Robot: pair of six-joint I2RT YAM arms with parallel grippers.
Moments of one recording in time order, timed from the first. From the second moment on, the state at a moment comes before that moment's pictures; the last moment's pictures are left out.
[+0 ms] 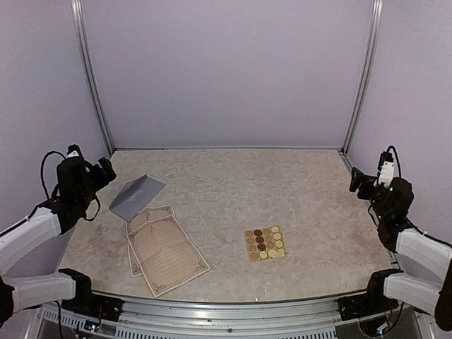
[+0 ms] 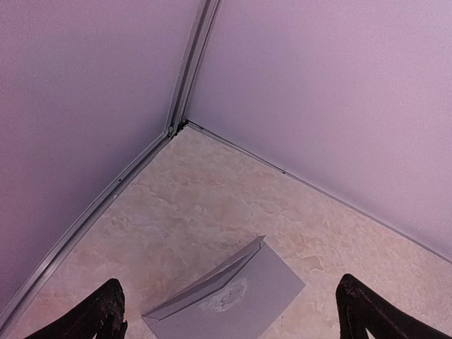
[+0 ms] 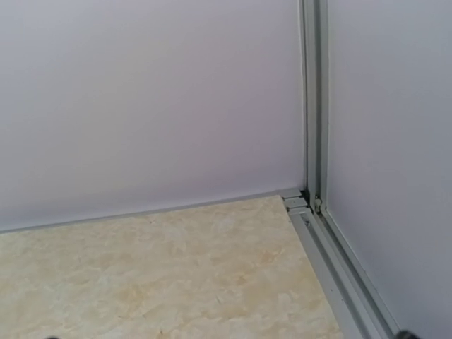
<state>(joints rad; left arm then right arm) -0.18 0.94 0.55 0.12 -0.42 -0.46 -0.01 0.89 0.28 0.61 0.08 0.10</state>
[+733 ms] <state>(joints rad) -0.39 0.92 0.59 -0.05 -0.17 -0.65 0.29 0.93 0.52 0.24 -0.18 0.31</state>
